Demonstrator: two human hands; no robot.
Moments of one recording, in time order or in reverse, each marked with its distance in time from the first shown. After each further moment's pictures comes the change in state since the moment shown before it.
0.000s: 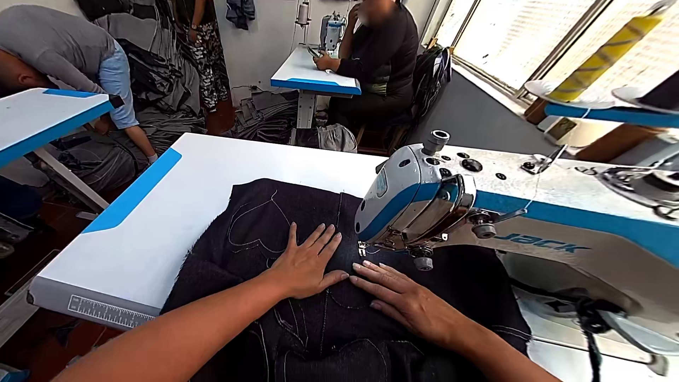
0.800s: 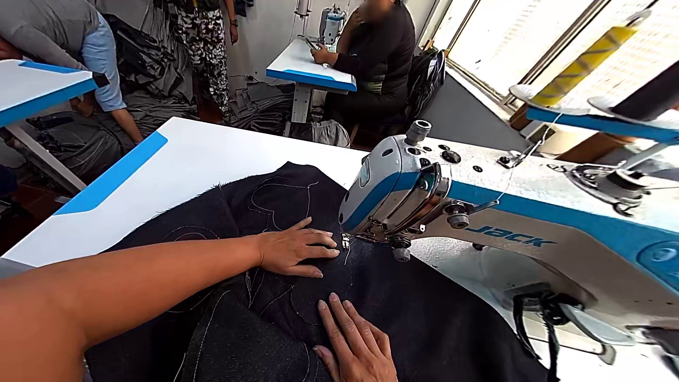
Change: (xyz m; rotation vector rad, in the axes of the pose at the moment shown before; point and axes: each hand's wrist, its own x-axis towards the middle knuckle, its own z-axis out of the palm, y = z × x) left_hand 0.021 -0.041 0.003 -0.148 0.106 0.668; right_hand -0.005 -0.146 0.046 -0.393 0.206 0.479
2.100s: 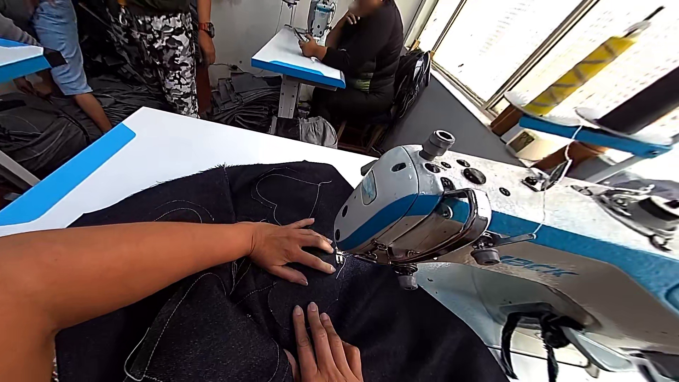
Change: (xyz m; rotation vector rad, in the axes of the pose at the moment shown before) left_hand 0.019 -0.051 -0.014 -0.030 -0.060 0.326; right_hand 0.039 -0.043 0.003 -0.108 -0.016 0.129
